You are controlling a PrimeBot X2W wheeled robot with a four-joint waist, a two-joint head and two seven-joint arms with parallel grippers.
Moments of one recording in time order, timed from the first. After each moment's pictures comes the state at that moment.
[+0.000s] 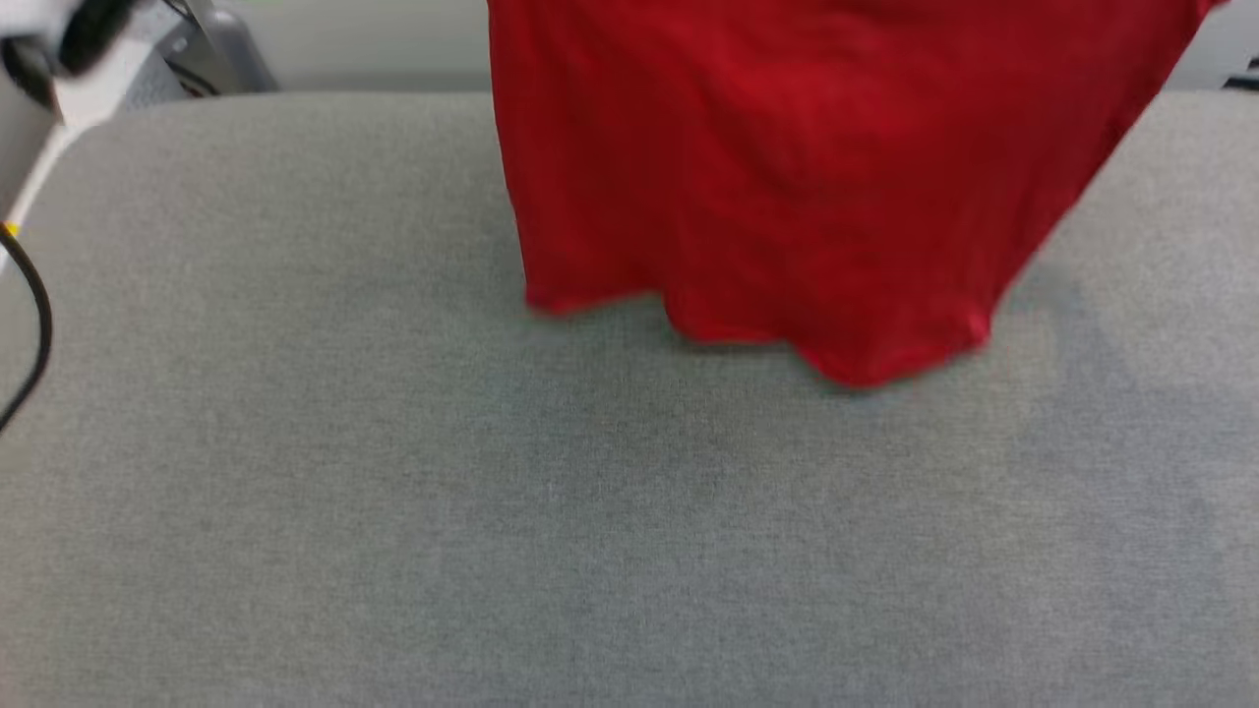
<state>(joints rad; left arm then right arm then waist) -1.44 0.67 -0.90 0.37 -0.77 -0.03 0.07 -1.10 -0.75 0.33 0.36 0.53 0.13 0.17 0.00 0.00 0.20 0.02</state>
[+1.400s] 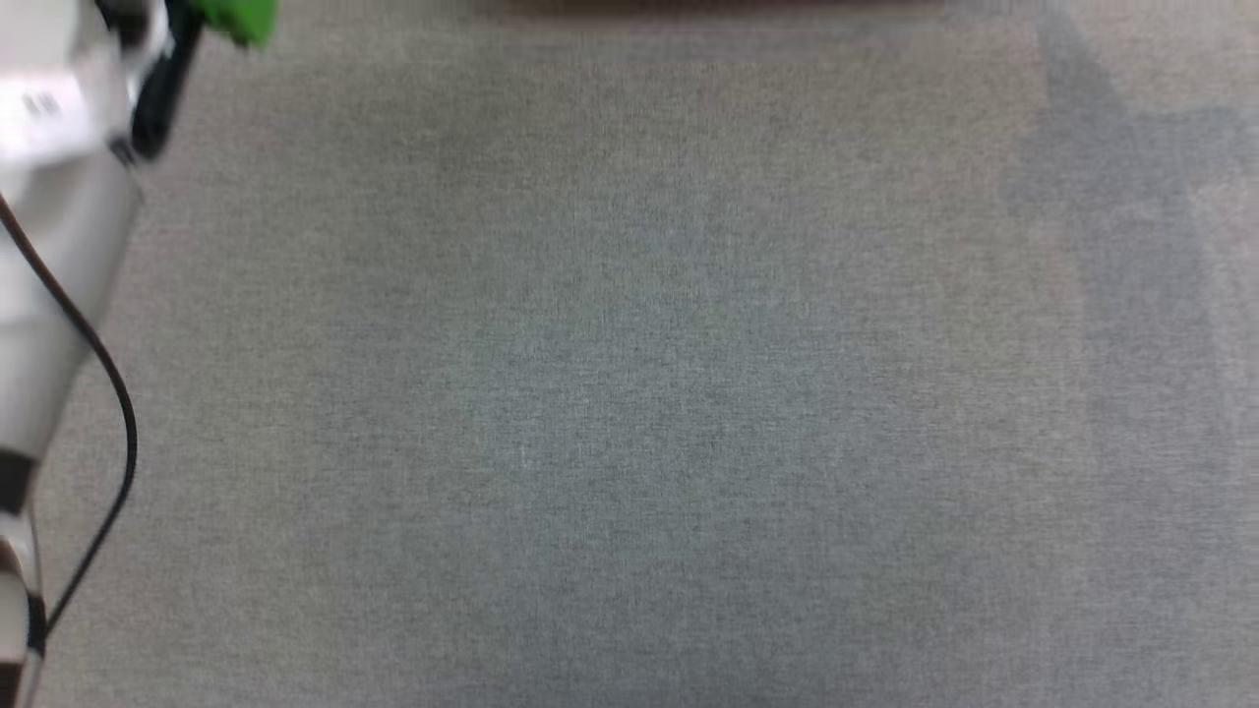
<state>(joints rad) -1.32 0.52 -0.78 0.74 -0.73 -0.09 -0.26 -1.36 -0.58 0.73 0.86 0.64 0.13 -0.18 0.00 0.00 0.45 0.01</state>
